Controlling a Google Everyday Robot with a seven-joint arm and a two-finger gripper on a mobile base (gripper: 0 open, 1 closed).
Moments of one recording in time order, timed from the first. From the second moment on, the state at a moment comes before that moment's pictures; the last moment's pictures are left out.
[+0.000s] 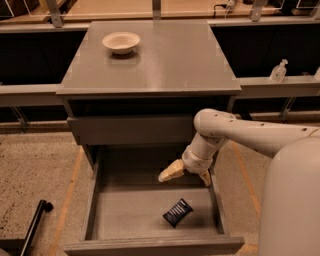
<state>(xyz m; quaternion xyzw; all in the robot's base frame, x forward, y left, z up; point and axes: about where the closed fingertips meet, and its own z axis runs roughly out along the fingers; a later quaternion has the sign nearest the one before) 0.538 -0.093 0.545 0.07 -0.98 -0.18 0.09</state>
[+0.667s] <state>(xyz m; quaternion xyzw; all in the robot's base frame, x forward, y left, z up) 0.518 -0.083 0.472 0.02 -0.97 -0.18 0.18</state>
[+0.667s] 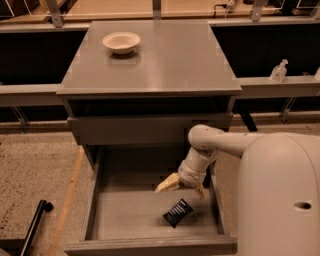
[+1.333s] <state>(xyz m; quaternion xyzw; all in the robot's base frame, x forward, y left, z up) 0.507 -0.077 0.430 0.00 -0.96 -0.20 0.20</state>
